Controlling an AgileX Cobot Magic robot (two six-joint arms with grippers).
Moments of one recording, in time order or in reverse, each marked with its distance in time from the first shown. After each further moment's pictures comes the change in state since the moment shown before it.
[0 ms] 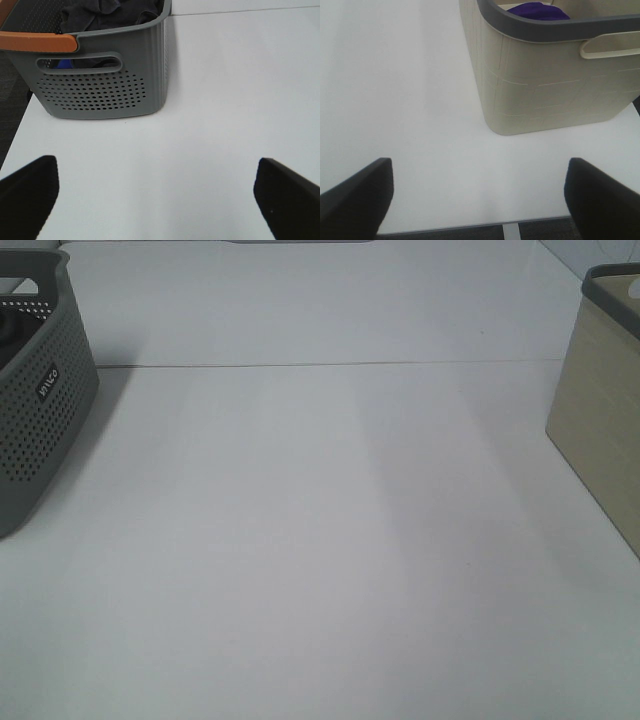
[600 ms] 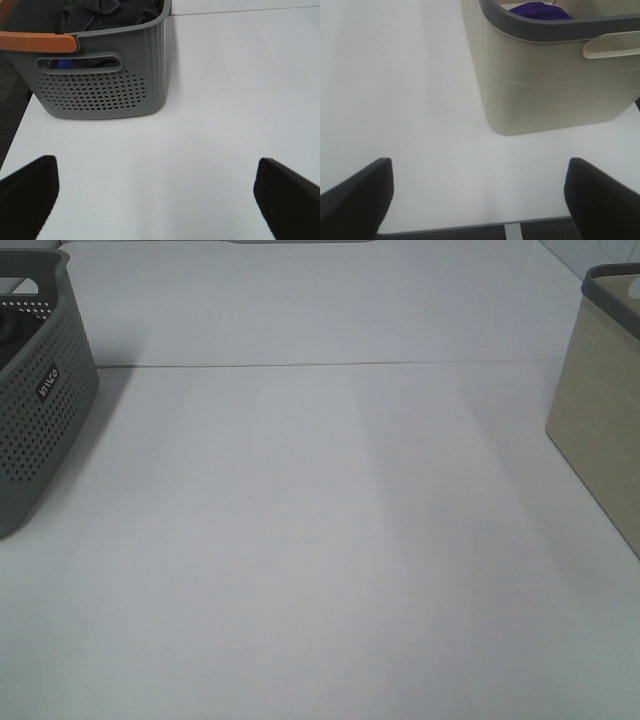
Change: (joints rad) left arm 0.000 0.000 0.000 0.000 0.000 0.000; right arm 0.000 0.000 0.000 0.005 0.000 0.000
